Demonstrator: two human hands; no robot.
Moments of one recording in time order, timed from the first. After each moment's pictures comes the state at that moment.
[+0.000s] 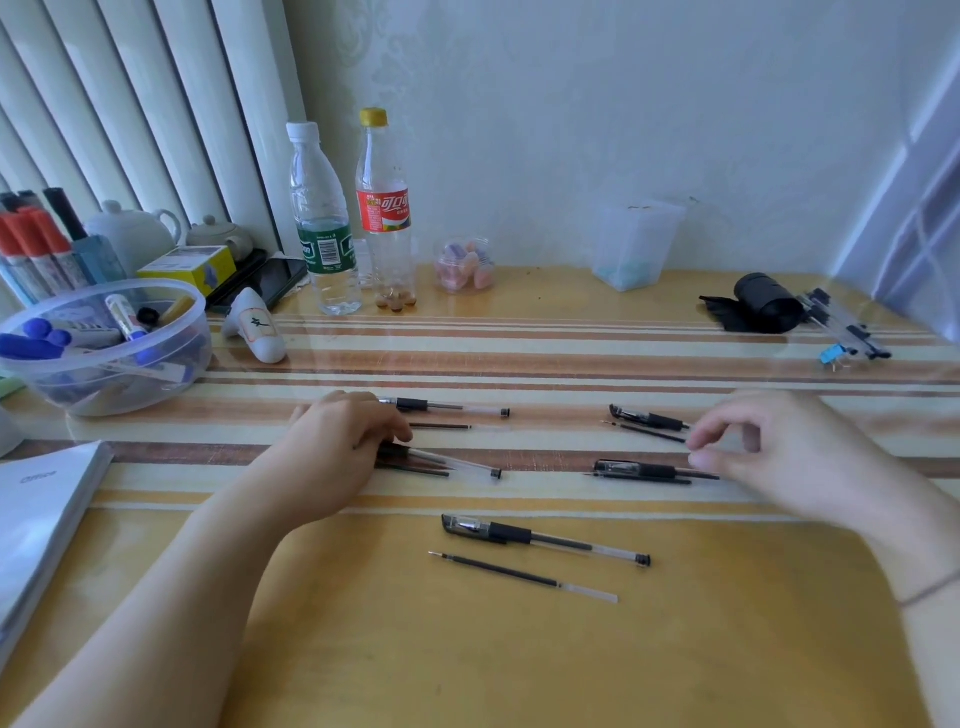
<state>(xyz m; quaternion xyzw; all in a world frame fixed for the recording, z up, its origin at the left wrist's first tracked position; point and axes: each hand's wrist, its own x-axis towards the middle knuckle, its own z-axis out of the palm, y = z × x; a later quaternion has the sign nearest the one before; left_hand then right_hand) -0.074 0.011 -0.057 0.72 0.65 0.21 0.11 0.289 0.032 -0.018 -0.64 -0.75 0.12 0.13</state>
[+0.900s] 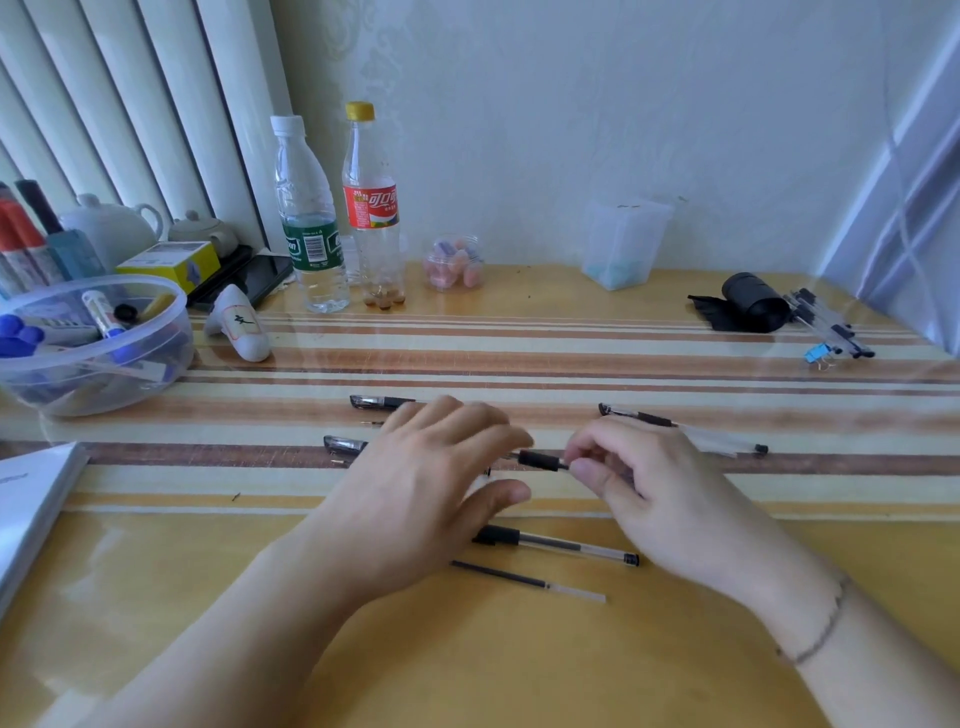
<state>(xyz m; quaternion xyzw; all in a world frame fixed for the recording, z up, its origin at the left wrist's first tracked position) -0.001 -0.022 -0.042 0.85 0.47 0.21 -0.02 0.223 0.003 -0.043 -0.47 -0.84 0.14 0.23</state>
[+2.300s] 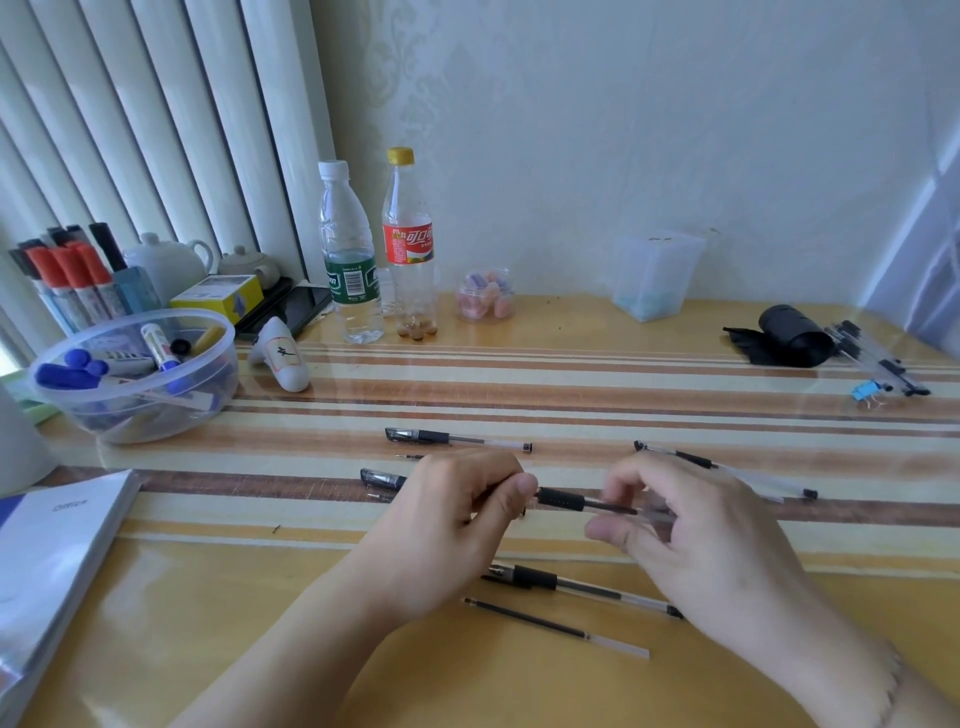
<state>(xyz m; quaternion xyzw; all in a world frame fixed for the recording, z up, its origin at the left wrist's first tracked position) -0.003 -0.017 -0.044 0.78 0.46 0.39 0.16 0.213 -0.004 -0.041 -0.45 -0.83 0.08 0.32</state>
